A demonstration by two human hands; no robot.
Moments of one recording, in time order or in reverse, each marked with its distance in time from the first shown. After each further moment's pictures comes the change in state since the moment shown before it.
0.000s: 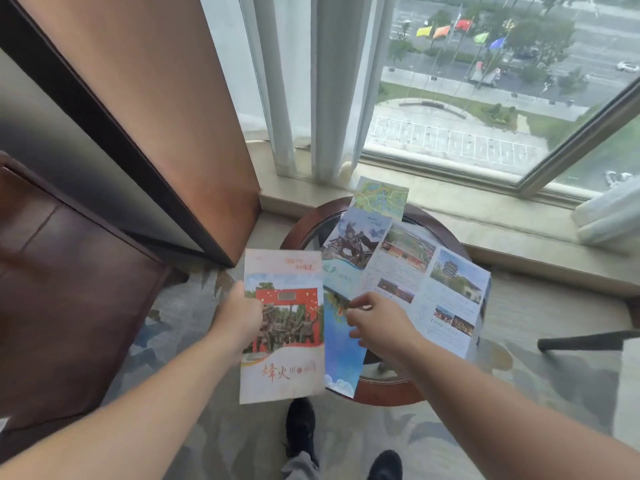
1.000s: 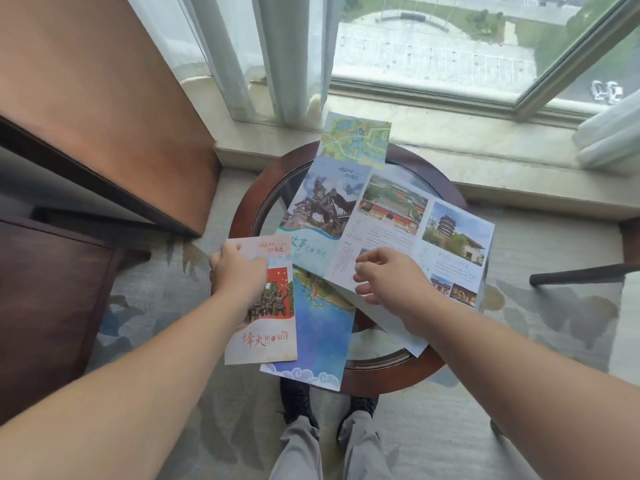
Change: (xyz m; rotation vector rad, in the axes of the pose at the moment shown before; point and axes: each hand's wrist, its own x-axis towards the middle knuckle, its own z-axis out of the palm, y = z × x) left_hand 0.112 0.003 0.096 0.346 0.140 -0.017; right_hand 0.095 0.043 -0.038 0.232 0.075 0.121
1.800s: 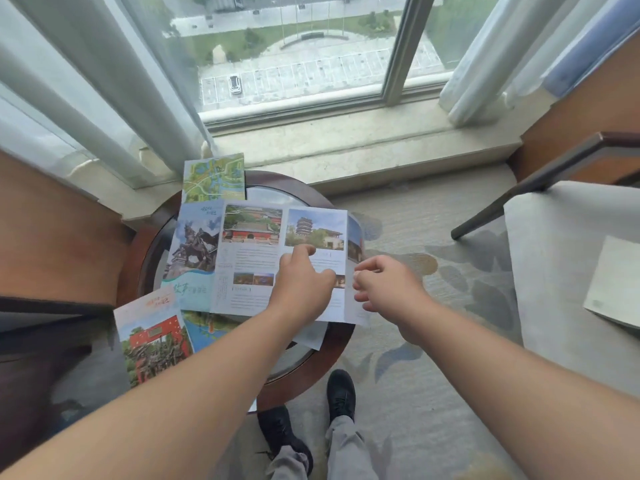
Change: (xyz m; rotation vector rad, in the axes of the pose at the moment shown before) left_hand -0.189 0.135 0.151 0.223 -0.439 0.544; right_hand -0.053 0.097 -0.165 0.289 0.223 0.075
